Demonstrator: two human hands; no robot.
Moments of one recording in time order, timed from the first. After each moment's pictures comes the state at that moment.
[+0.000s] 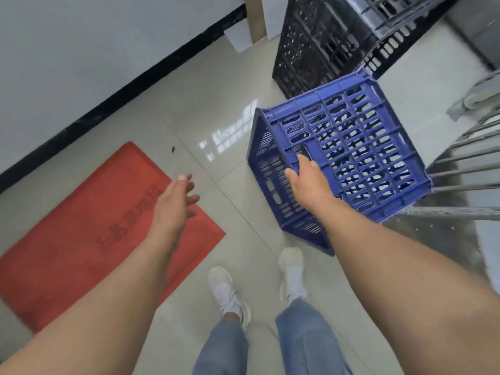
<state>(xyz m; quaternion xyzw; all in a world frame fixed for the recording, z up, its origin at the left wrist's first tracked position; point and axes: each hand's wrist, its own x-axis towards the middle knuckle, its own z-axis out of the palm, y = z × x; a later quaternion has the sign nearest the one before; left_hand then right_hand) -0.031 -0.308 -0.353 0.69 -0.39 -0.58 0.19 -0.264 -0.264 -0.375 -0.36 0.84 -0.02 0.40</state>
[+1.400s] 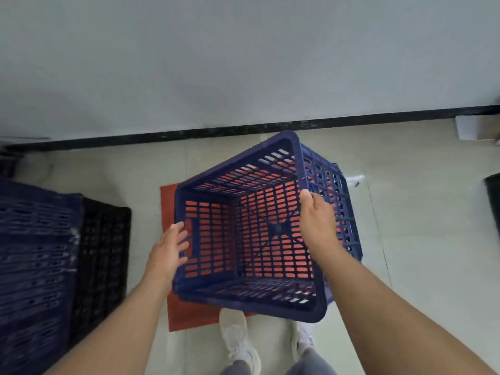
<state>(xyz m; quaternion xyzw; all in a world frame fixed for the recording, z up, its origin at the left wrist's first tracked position) 0.539 -0.246 -0.383 0.80 -0.10 -0.49 0.33 0.309 -0.342 -0.371 -0.49 0.73 -0.19 0.44</state>
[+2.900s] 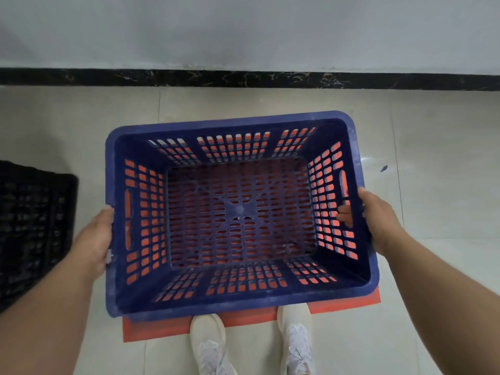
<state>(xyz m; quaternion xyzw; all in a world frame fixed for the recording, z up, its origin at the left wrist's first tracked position) 0.612 -0.257 -0.574 0.85 0.00 -0.44 0.27 0.210 -0.400 -0.574 -0.28 0.79 -0.13 0.53</state>
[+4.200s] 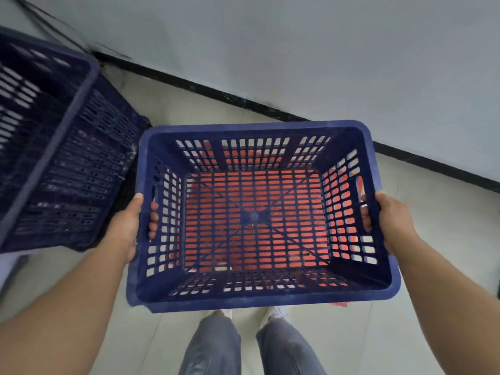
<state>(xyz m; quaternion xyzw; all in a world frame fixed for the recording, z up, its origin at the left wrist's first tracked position) 0.606 -0.117 -0.318 0.77 0.13 -0.43 0.46 0.255 -0.388 -0.337 -0.38 0.72 -0.13 0.57</state>
